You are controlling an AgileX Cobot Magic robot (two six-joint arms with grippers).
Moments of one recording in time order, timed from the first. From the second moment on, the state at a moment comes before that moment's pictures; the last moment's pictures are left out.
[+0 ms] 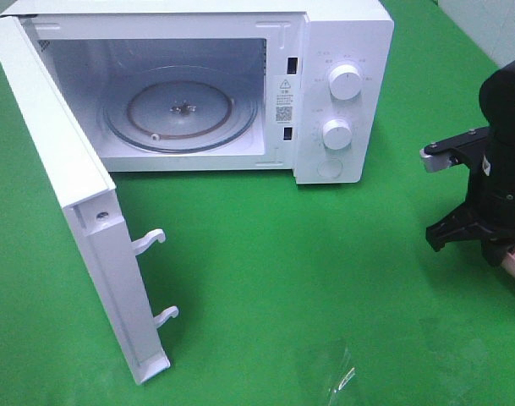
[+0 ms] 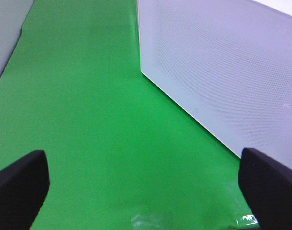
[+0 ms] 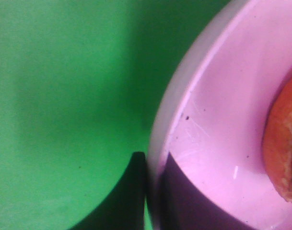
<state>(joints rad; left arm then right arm) 0.02 0.00 -0.52 -0.11 1.07 0.12 0.22 1.82 -0.95 -0.42 0.76 0.28</state>
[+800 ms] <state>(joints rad) 0.02 0.00 -0.52 -0.11 1.07 0.12 0.32 1.72 -0.95 -0.50 0.92 0.35</state>
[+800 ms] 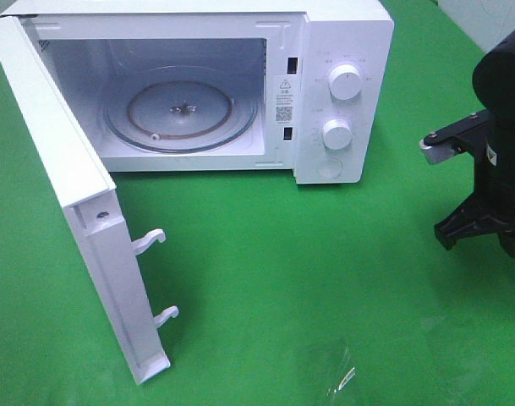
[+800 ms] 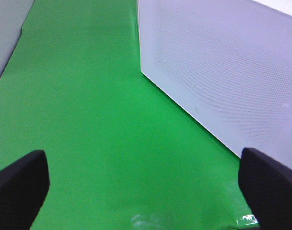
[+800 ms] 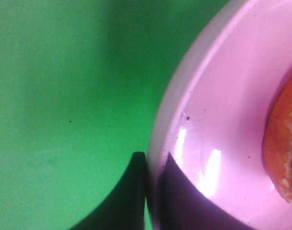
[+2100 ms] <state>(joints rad) 0.02 0.00 -0.52 -0.11 1.07 0.12 0.61 1.33 -0.59 -0.55 0.98 0.47</state>
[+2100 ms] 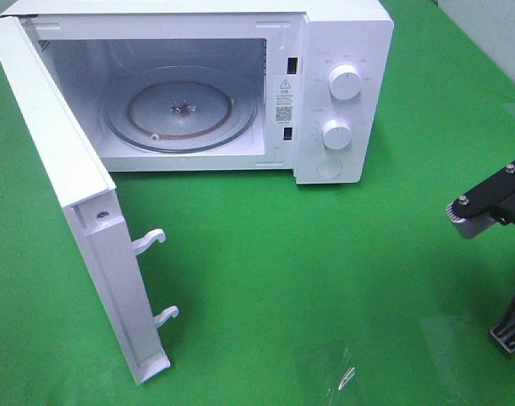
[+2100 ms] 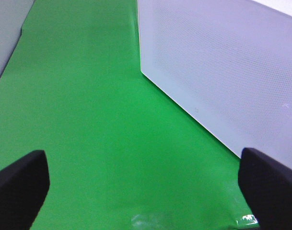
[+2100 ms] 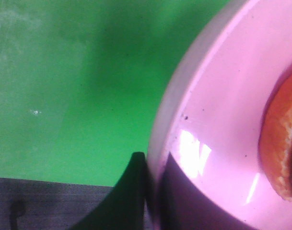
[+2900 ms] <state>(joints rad) 0.02 0.00 -0.52 -0.11 1.07 0.12 0.86 1.31 -0.56 -0.66 0.98 0.55</state>
